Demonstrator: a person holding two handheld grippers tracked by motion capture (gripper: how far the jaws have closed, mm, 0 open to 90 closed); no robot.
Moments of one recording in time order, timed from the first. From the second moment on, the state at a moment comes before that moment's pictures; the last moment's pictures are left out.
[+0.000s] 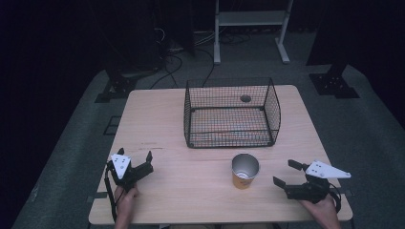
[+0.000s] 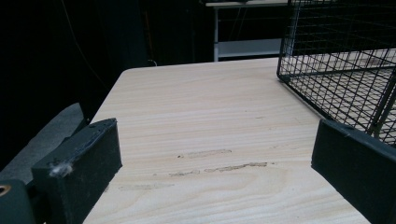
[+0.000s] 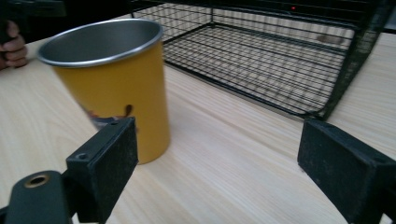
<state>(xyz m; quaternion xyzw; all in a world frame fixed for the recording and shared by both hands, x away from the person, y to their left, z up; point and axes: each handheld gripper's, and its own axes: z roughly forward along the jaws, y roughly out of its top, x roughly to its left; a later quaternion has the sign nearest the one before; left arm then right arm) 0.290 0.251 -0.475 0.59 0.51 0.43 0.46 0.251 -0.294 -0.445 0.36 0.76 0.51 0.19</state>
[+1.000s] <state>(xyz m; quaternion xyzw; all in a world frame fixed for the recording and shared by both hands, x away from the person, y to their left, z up) 0.290 0.251 -0.475 0.59 0.50 0.43 0.46 0.251 -0.230 -0.444 0.29 0.82 0.47 0.17</state>
